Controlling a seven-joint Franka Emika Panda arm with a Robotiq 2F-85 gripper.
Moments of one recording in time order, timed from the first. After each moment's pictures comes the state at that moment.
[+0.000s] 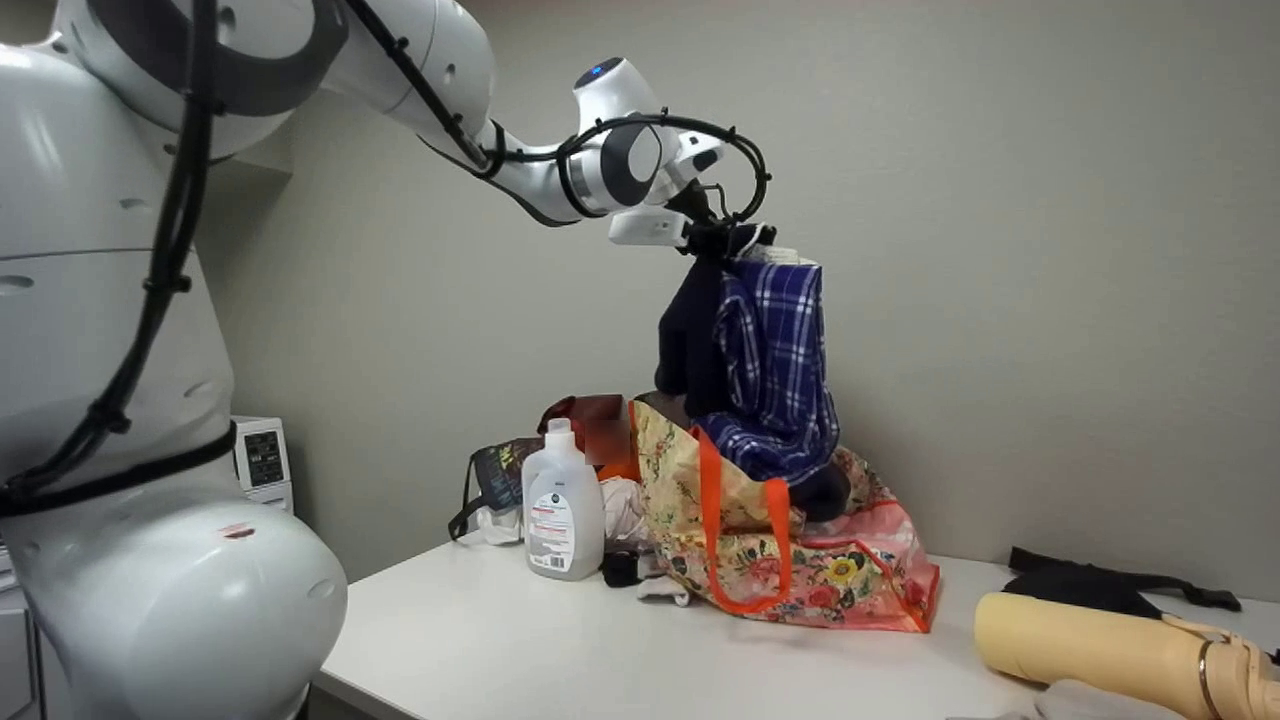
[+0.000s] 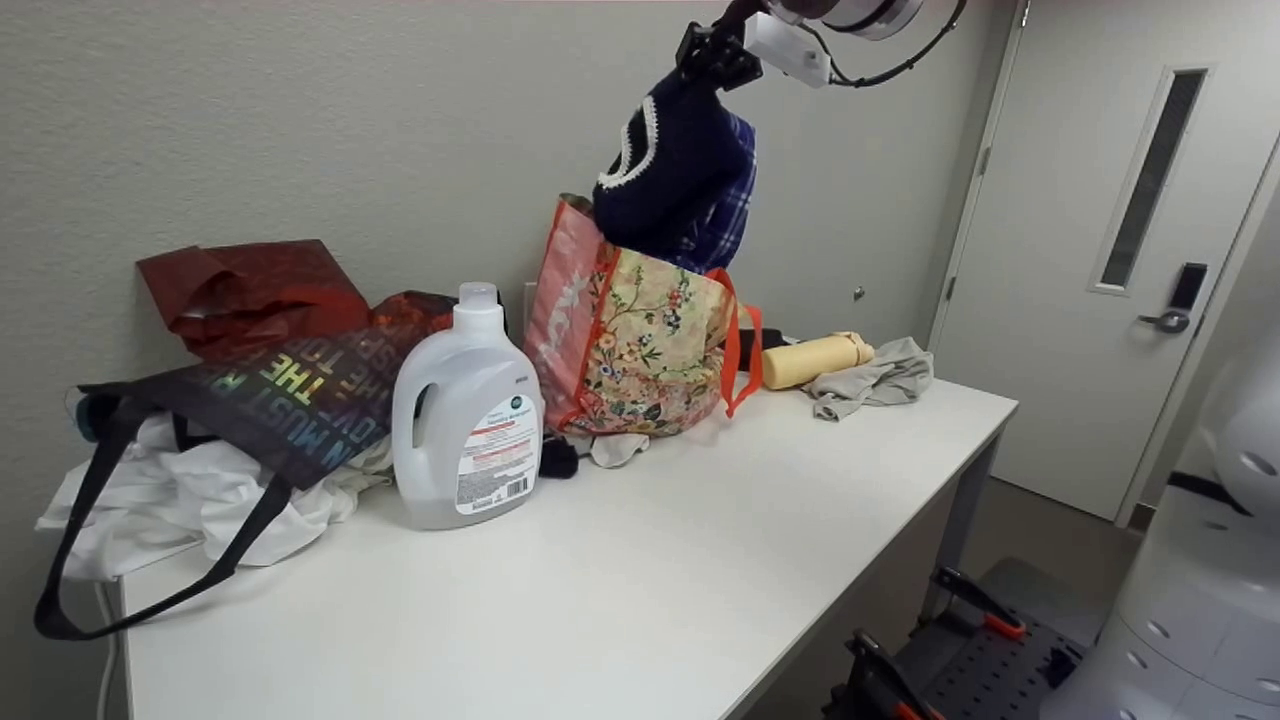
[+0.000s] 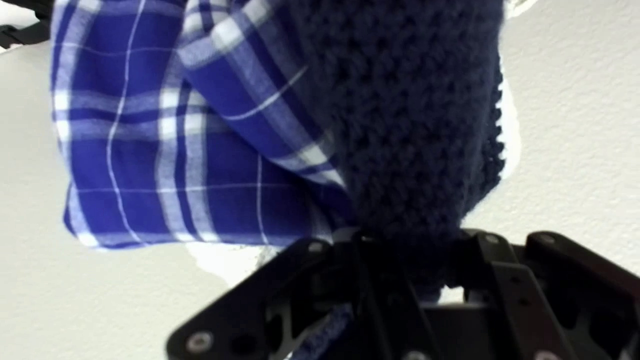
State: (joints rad) arm 0.06 -0.20 -0.07 -1.95 0.00 2.71 0.18
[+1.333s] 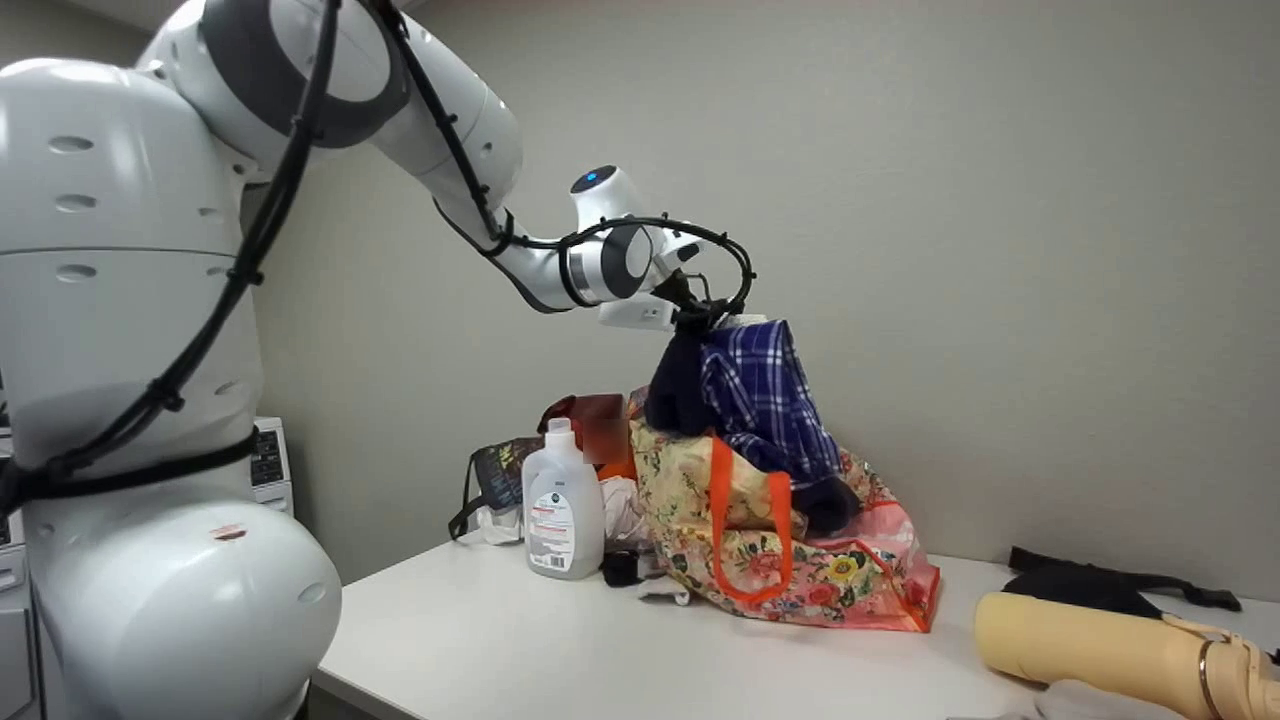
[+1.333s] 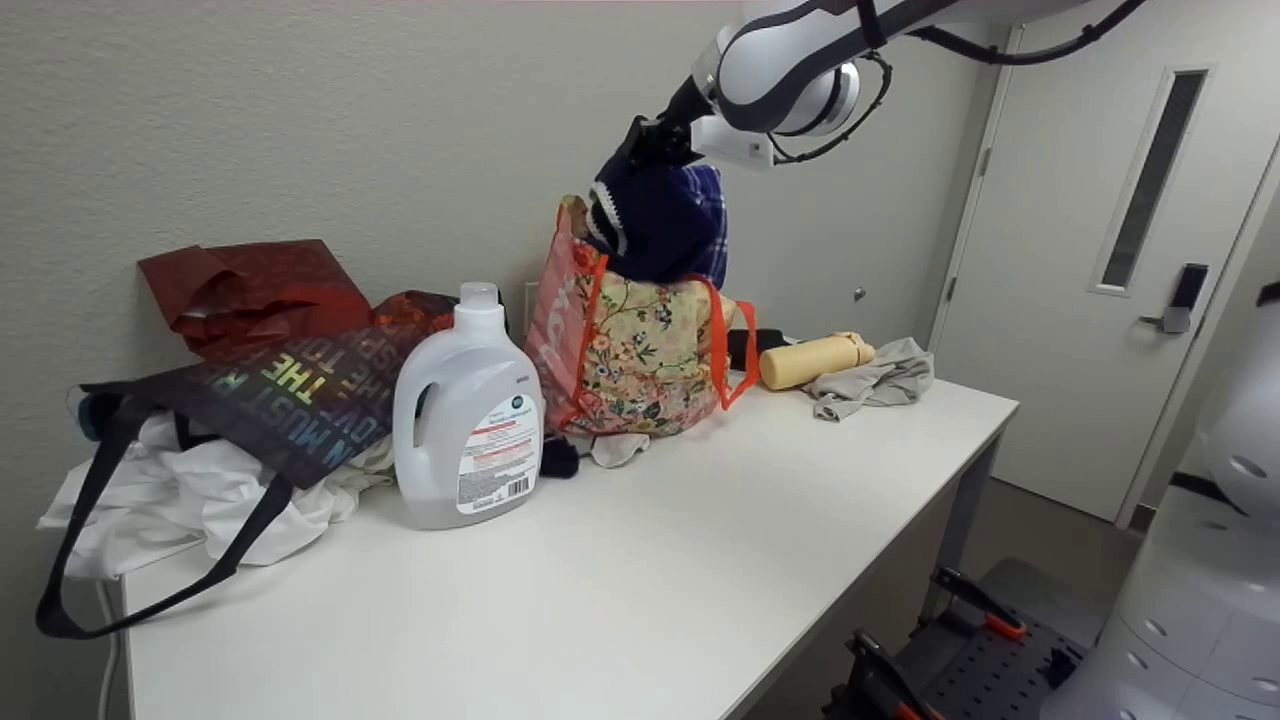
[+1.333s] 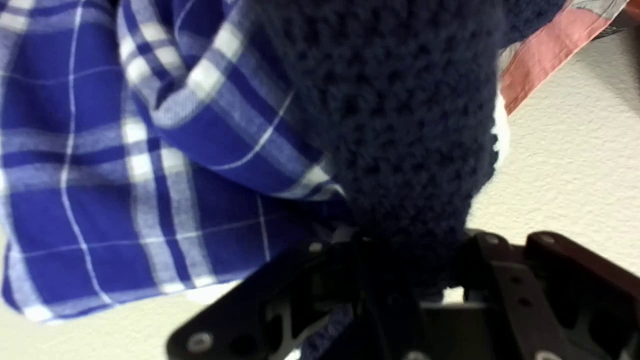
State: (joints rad) arm 0.02 -0.06 0.05 -2.07 -0.05 2.93 0.18
